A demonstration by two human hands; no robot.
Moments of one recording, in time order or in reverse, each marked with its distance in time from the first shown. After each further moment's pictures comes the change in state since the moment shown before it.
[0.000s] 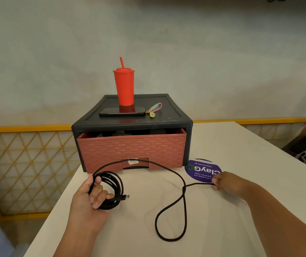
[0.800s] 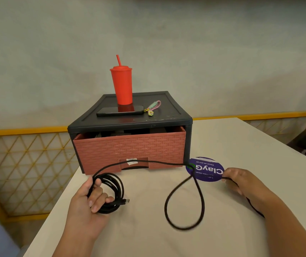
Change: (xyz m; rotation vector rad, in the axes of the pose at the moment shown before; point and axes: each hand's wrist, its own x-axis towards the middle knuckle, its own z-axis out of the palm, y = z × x) left_hand 0.004 -0.002 -0.004 0.032 -0.130 0.019; right_hand -0.024 0.024 0.002 0.695 0.181 -0.279
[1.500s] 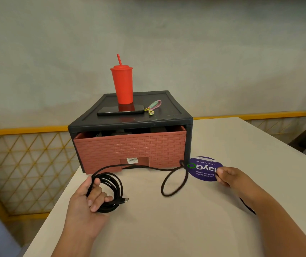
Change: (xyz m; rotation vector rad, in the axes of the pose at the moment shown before) left_hand -0.001 -0.002 0.004 0.003 0.103 0.016; right_hand 0.004 -0.001 0.015 -0.052 -0.091 -0.042
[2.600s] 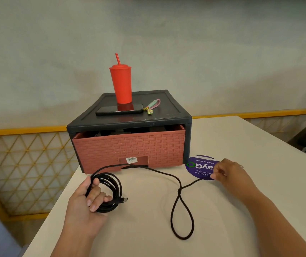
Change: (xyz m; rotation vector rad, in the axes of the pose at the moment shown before) left_hand 0.002 0.002 -0.007 -0.018 -0.129 -0.015; right_hand 0.012 -0.001 0.004 -0.664 0.236 -0.053
